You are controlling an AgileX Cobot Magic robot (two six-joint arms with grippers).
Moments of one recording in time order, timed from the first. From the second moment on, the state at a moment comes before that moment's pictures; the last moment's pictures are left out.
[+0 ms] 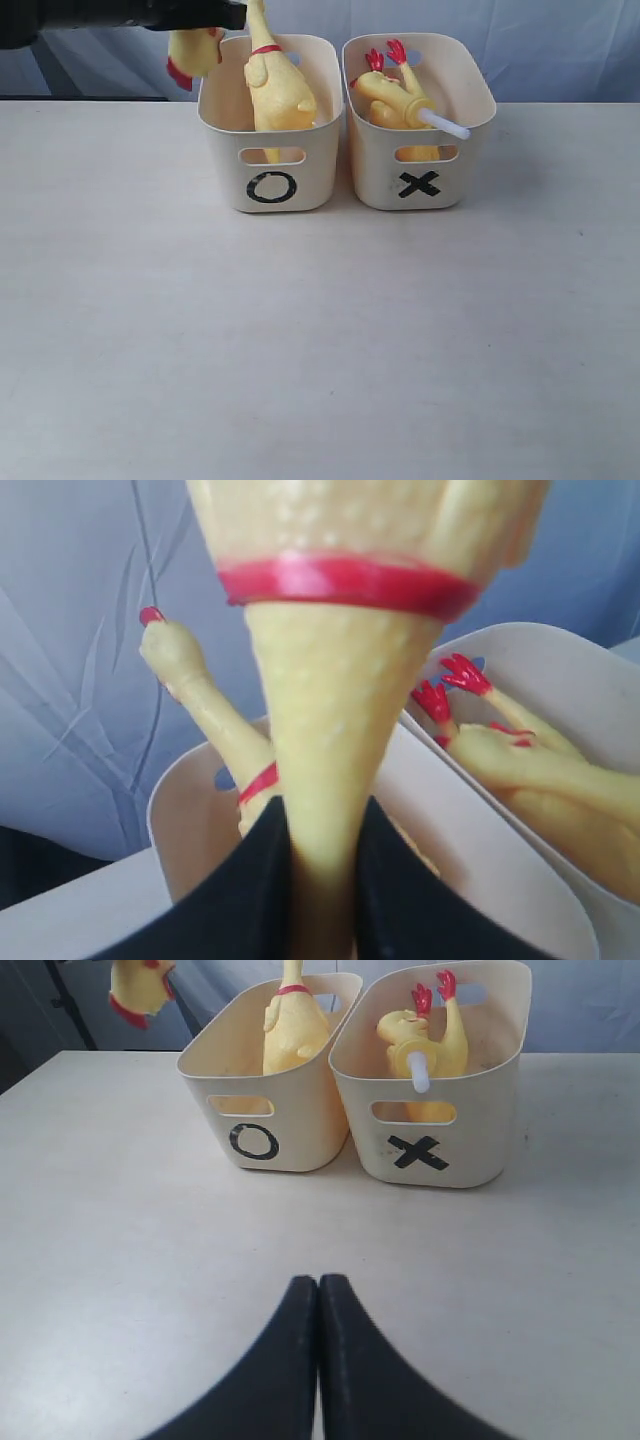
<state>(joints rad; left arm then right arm) -0.34 1.72 -1.31 -1.41 0.12 1.48 0.49 0.30 -0.50 0.04 0.67 0.19</state>
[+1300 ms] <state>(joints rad) -0.34 2.11 -1.55 -1.57 0.09 1.42 0.49 0.30 -0.50 0.04 0.67 0.18</state>
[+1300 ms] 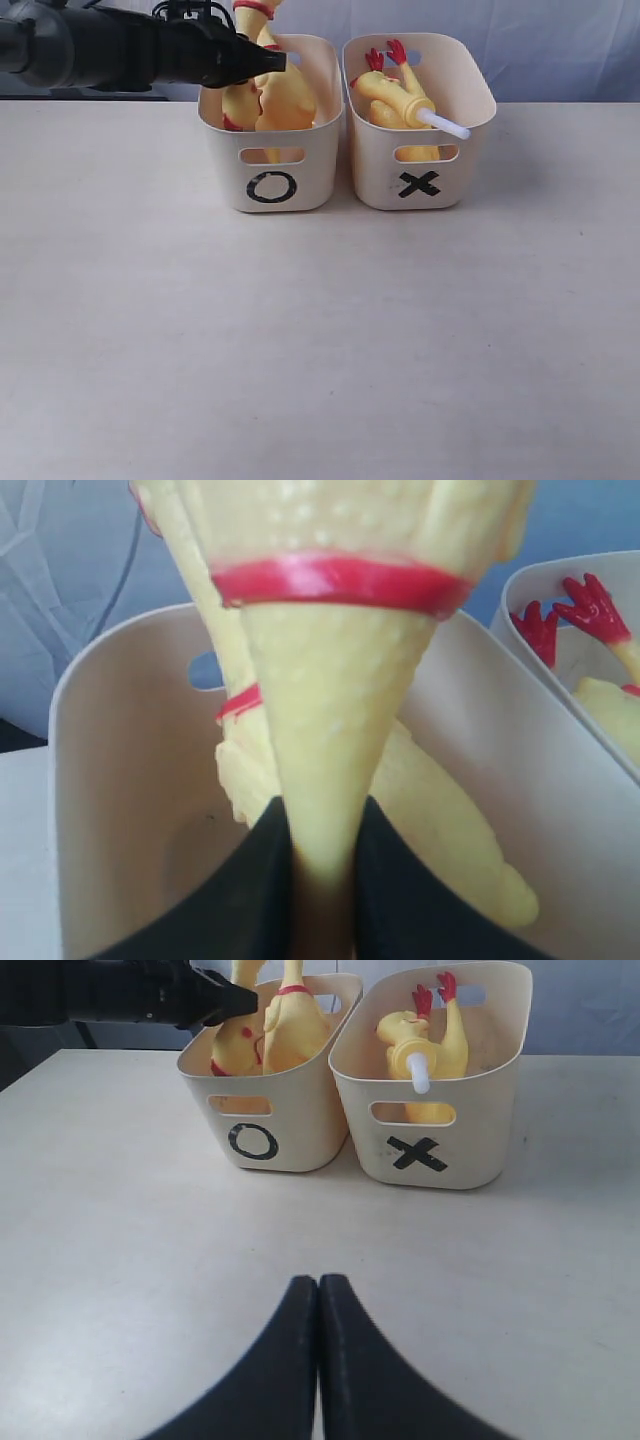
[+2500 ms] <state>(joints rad) -0.34 2.09 -1.45 -1.54 0.22 1.42 0.49 0.30 -0.50 0.04 0.67 0.18</state>
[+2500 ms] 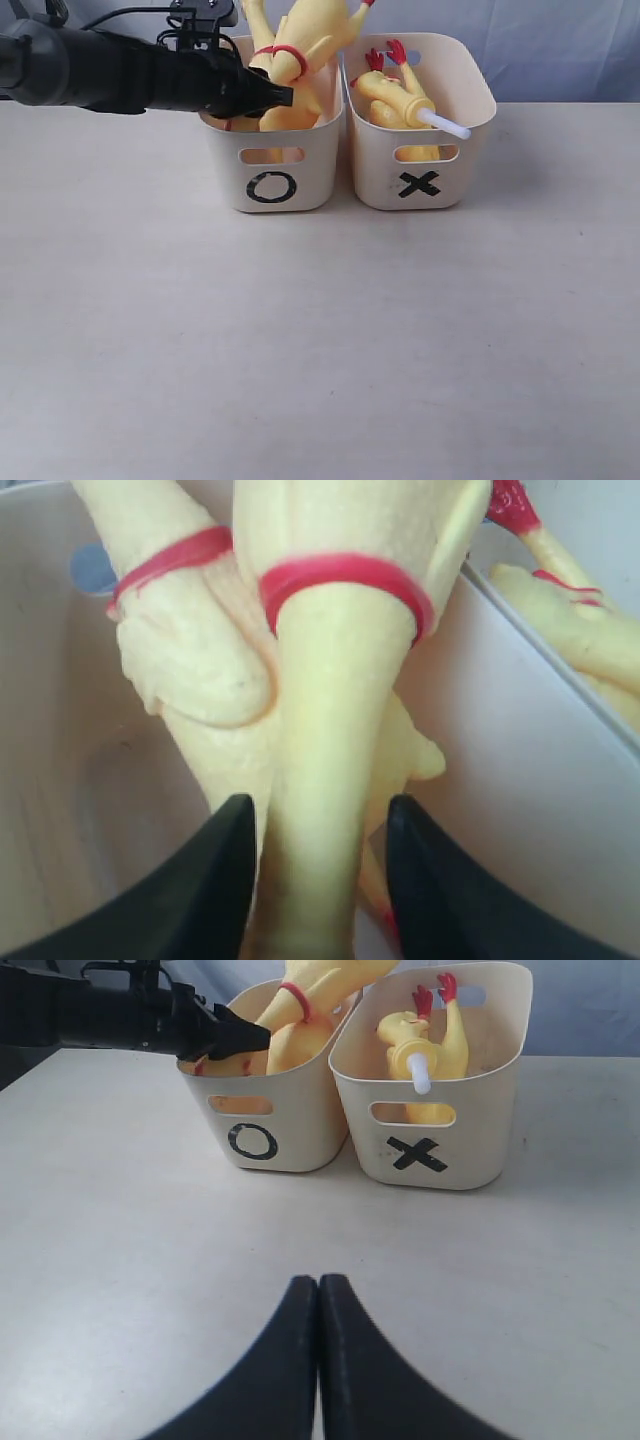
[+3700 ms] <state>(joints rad) -0.34 1.64 -1.37 -0.71 0.39 0.90 0.49 0.30 -0.50 0.04 0.67 0.18</state>
